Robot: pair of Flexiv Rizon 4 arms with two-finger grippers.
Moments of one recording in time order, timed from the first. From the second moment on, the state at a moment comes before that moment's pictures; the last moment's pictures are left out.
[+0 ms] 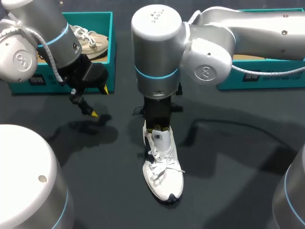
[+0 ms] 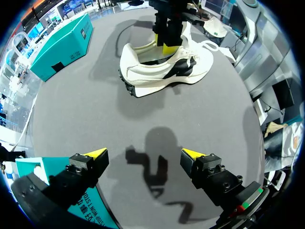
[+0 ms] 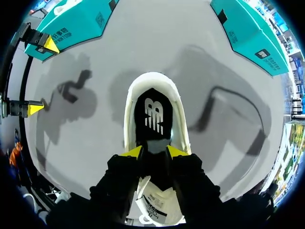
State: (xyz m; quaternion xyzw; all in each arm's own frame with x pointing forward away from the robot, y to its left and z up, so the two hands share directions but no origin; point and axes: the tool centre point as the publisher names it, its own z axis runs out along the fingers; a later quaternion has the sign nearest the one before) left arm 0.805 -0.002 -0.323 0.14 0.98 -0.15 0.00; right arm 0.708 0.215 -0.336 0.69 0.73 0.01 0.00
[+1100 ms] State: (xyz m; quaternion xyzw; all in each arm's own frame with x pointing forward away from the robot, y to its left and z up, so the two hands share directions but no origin) left arm 0.805 -0.002 -0.323 0.14 0.98 -0.15 0.00; right arm 0.691 0.207 -0.337 0.66 0.75 -0.02 -0.01
